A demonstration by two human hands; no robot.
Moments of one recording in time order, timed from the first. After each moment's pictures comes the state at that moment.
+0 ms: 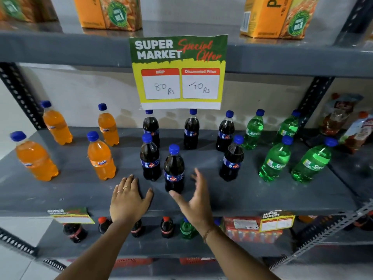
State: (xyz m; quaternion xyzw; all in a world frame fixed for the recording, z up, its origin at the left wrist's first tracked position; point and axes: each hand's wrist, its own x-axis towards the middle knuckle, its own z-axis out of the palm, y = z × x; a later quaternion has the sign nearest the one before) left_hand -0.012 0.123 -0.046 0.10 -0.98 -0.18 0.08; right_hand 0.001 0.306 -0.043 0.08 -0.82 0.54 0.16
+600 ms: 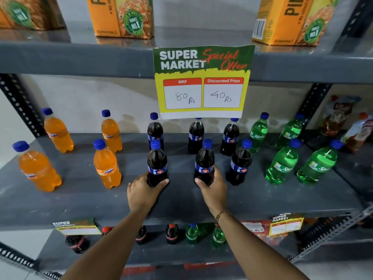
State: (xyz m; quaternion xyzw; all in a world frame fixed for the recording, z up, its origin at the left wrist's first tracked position) left_hand -0.053 0.126 -0.031 0.12 -0.92 -0.37 0.10; right_hand -0.050 0.320 -0.032 -0.07 -0.79 0.58 0.16
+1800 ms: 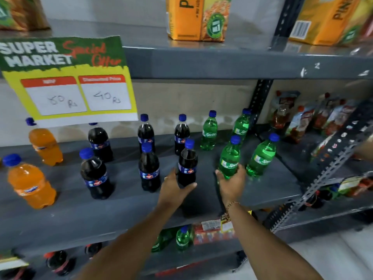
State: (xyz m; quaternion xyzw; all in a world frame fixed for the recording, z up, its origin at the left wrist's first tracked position) left_hand -0.060 0.327 -0.021 -0.07 -0.84 -0.54 -0.03; right_hand -0.063 0.503 -0.041 -0.27 -0.76 0.50 0.32
